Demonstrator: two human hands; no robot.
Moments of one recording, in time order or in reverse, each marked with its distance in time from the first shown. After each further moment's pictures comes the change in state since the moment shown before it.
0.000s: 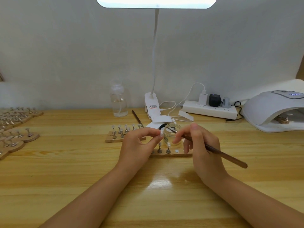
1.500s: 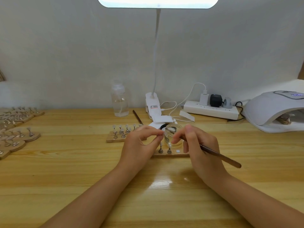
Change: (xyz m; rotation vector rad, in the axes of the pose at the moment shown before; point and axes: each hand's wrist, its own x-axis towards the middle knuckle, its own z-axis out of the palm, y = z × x) left_hand 0.000 0.002 0.001 -0.016 -0.013 -0.014; right_hand 0.001 0.003 -0.001 -0.124 -0.032 -0.022
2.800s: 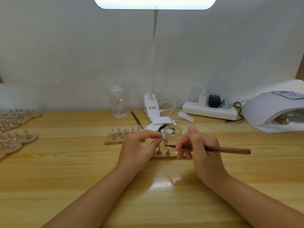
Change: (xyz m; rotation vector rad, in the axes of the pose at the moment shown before) left_hand 0.000 0.002 -0.001 0.008 -0.017 -0.028; right_hand 0.000 0.001 0.000 0.152 -0.008 0.008
